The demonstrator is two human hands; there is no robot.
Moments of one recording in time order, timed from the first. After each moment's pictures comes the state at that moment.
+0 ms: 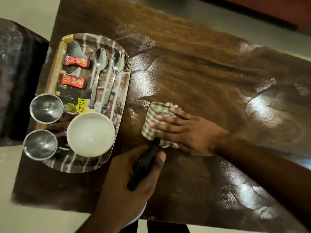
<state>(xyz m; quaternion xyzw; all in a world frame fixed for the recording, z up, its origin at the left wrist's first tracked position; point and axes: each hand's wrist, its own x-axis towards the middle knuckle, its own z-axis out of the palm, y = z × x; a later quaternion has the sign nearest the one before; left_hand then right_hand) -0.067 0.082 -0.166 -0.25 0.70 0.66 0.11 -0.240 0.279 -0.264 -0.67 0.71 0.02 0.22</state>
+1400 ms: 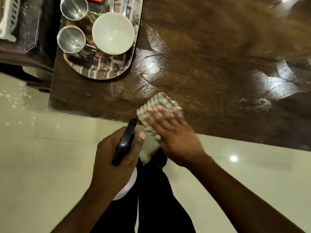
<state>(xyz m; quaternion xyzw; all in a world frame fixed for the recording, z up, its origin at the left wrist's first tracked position) 0.180 0.084 -0.188 -0.27 0.79 0.55 0.06 0.092 0.273 -0.271 -0.39 0.90 -0.08 0.17</state>
